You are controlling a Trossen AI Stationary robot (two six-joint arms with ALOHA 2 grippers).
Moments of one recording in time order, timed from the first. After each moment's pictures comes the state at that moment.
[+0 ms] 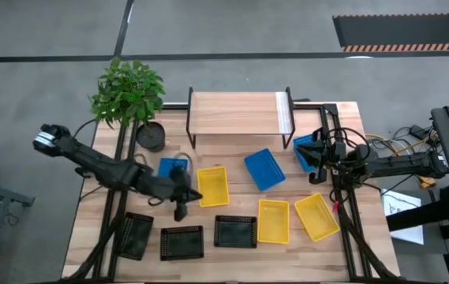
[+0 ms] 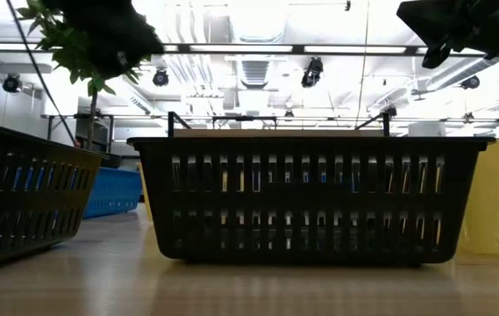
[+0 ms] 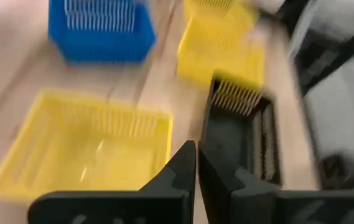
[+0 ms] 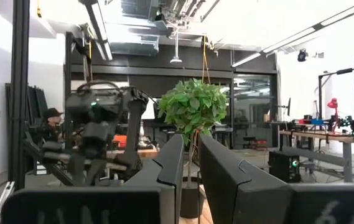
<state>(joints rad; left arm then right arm) -0.40 1.21 0.83 -0.28 -0.27 -0.58 0.00 0.42 0.09 0.71 0.15 -0.09</state>
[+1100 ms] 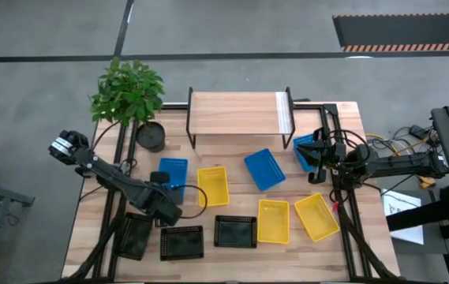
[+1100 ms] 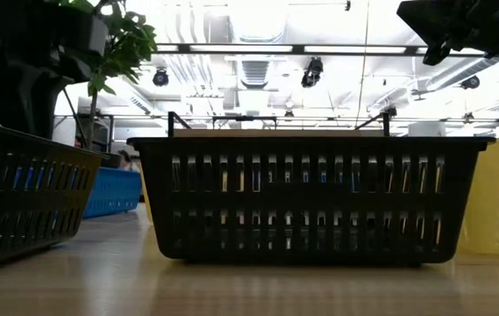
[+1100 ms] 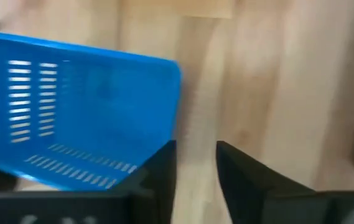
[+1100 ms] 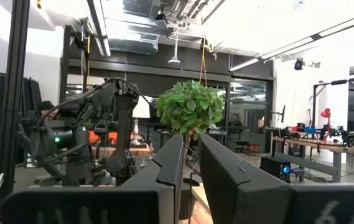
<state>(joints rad) -0.53 1.44 0.98 -1.04 -0.31 -0.62 0.00 0.42 0.09 0.71 0.15 -0.15</state>
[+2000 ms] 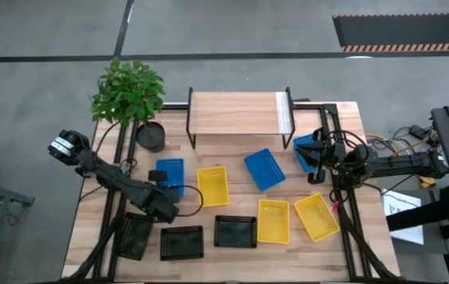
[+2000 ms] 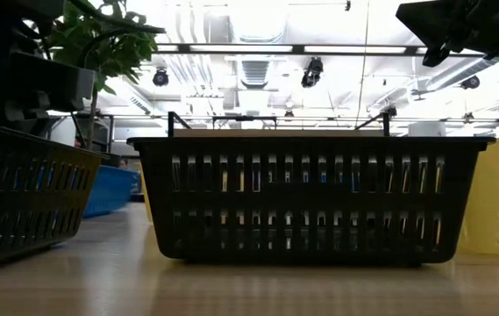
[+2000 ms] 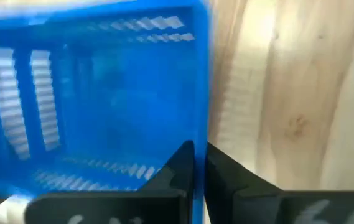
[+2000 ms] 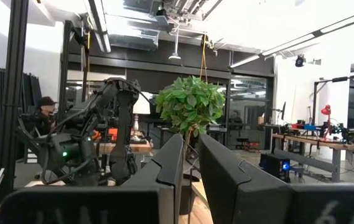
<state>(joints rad) -0.52 1.44 0.81 -0.93 -0.32 -0.59 0.00 0.43 0.09 0.69 0.15 -0.15</state>
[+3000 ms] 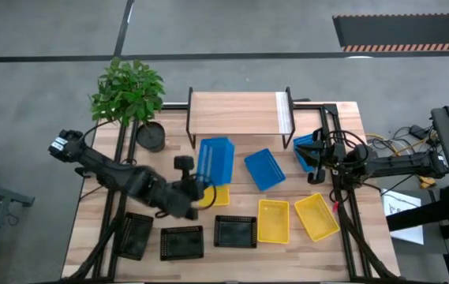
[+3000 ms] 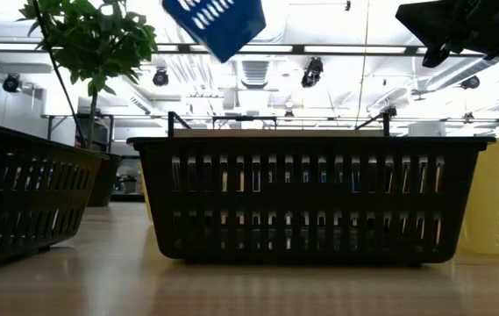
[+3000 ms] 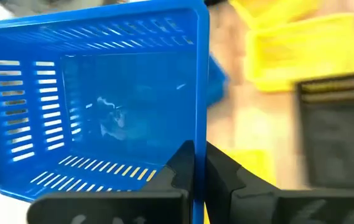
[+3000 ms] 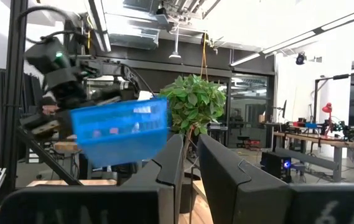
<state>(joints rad) -0.44 1.44 1.35 -0.70 -0.72 -0.08 0.00 0.43 0.09 0.68 0.15 -0.14</state>
